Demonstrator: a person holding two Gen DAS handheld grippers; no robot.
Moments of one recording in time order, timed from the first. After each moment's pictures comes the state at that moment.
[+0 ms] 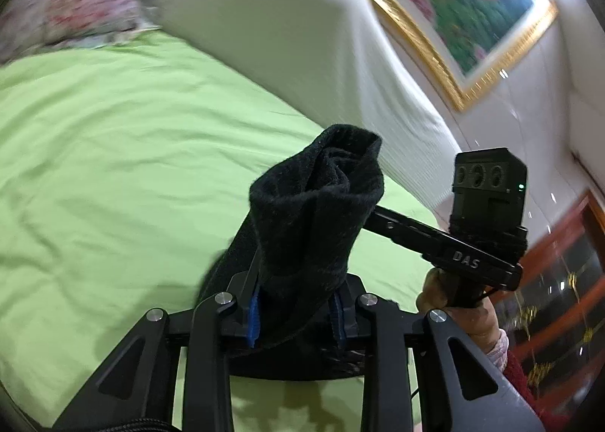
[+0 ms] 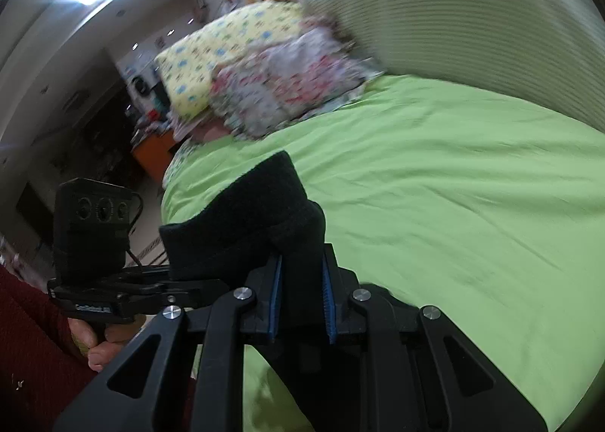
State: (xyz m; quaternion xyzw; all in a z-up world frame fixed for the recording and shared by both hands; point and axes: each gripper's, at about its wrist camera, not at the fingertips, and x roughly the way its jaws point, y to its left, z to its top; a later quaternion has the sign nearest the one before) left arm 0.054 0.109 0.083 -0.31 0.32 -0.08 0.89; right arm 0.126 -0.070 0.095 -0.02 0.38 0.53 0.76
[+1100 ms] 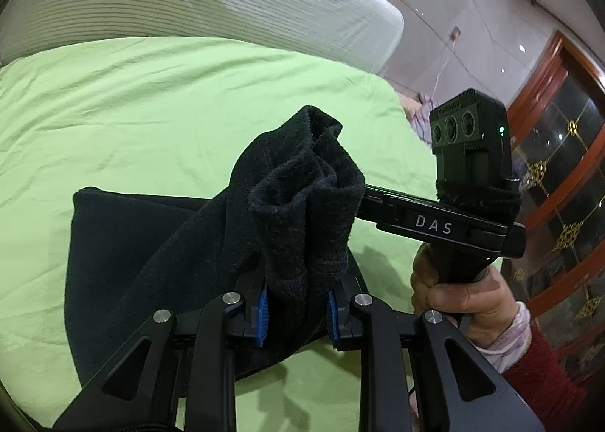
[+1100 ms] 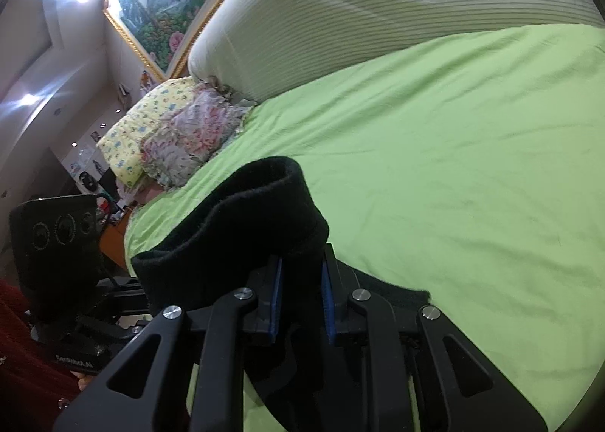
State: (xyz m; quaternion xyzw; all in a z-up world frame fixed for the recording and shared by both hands) left arm 0.118 -0.121 0.057 -0.12 0.43 -0.21 0.87; right arm 0.114 -0.277 0.023 0.12 0.37 0.39 0.83
